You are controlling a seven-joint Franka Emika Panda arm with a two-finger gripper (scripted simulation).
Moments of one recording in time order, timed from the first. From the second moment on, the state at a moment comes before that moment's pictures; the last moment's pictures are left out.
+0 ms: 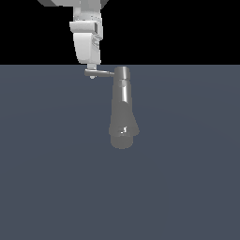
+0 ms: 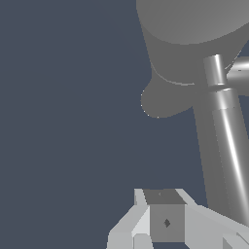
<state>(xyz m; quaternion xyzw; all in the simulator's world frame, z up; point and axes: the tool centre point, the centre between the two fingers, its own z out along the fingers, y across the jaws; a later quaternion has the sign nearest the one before) 0.063 0.099 0.249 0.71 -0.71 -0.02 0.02</state>
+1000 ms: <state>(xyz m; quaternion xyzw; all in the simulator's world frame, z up) 0.017 0.094 0.276 0.70 -0.71 -0.02 0.02</state>
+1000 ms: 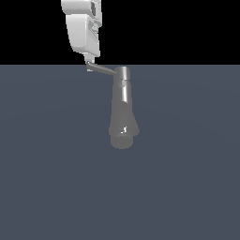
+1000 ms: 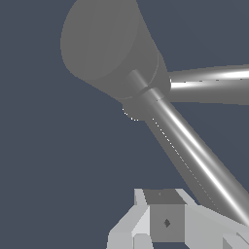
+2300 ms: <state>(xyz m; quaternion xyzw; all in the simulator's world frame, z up) -0.043 0.046 0.301 0.71 -0.71 -0.02 0.02</state>
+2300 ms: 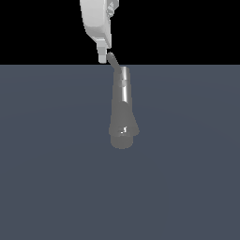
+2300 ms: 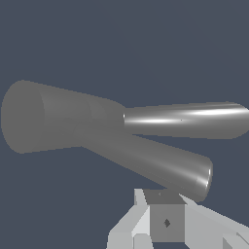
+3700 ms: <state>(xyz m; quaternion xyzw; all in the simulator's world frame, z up) -0.019 -0.055 0.294 0.72 -0.70 -0.02 0.02</state>
